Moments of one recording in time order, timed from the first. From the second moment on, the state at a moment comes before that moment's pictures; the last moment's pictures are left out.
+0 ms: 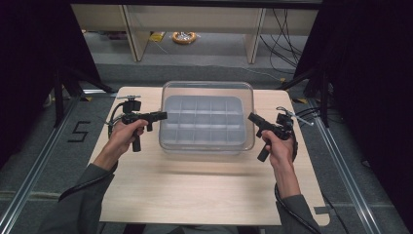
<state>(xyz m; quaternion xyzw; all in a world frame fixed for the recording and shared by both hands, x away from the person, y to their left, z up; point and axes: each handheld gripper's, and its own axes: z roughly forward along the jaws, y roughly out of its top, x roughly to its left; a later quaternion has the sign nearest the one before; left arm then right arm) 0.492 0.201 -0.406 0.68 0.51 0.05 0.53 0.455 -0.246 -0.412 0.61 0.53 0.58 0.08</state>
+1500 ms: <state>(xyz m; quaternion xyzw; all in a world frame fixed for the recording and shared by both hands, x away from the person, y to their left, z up) 0.393 0.221 -0.446 0.69 0.50 0.01 0.52 0.368 -0.238 -0.439 0.59 0.57 0.57 0.09</state>
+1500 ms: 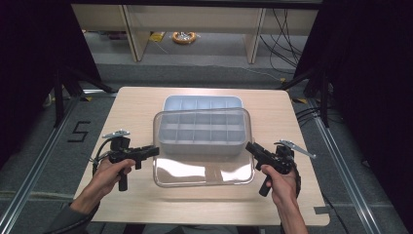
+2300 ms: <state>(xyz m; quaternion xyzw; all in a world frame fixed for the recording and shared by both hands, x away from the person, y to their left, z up) 0.355 0.221 -0.468 0.72 0.48 0.01 0.50 0.327 -0.240 -0.462 0.60 0.58 0.55 0.07</state>
